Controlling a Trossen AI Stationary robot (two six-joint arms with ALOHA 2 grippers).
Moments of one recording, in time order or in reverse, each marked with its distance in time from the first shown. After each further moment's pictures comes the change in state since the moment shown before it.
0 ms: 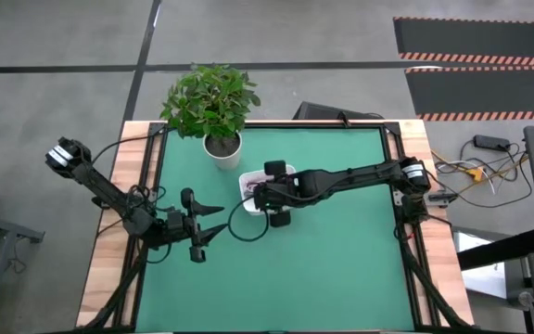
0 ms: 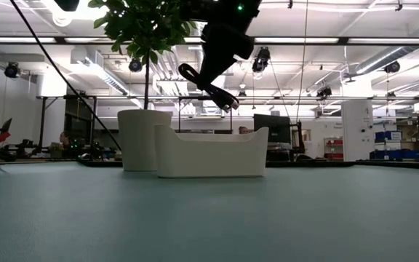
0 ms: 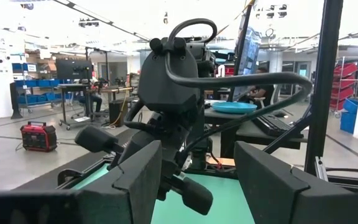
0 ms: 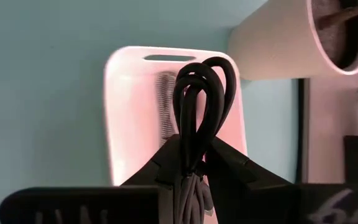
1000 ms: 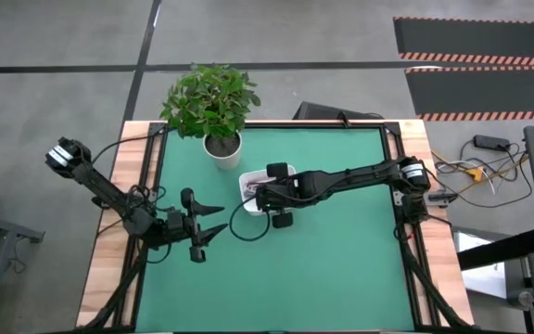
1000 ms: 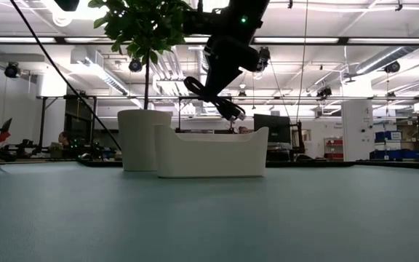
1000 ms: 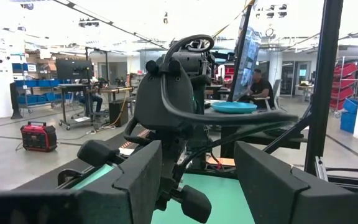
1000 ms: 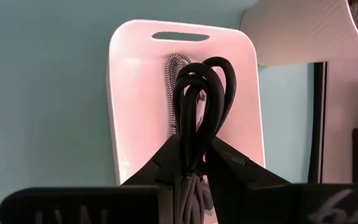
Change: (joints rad) left arm 0.000 0.000 0.000 0.000 0.000 0.000; right arm -0.010 -0.001 -0.062 0.016 -0.026 0.020
